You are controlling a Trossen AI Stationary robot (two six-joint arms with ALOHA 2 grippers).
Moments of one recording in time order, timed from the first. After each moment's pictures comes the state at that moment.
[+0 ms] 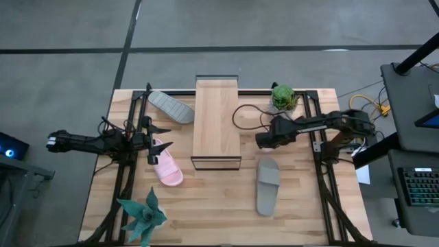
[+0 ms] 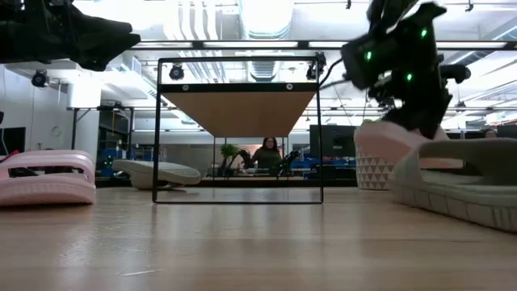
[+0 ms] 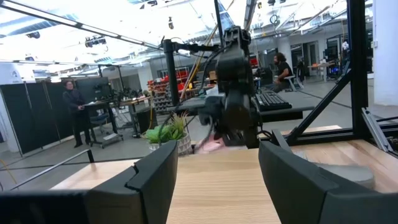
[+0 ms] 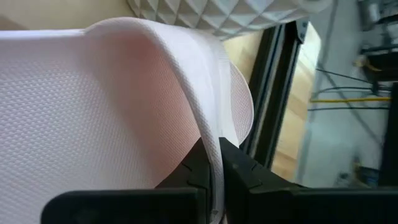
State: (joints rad) left arm -0.11 0.24 0.10 0.30 -0.27 0.23; right arm -0.07 1.59 1.03 -1.43 0.55 1.12
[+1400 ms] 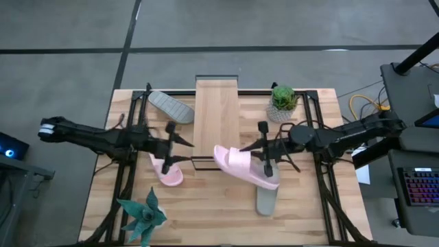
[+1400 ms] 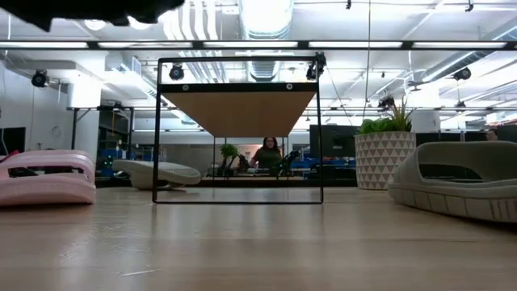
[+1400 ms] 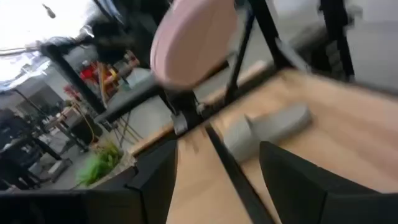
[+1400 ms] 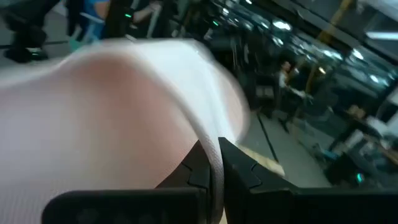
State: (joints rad) left arm -0.10 0.81 0.51 0.23 0.05 0.56; right arm 0.19 1.16 0.80 0.32 0.05 -0.47
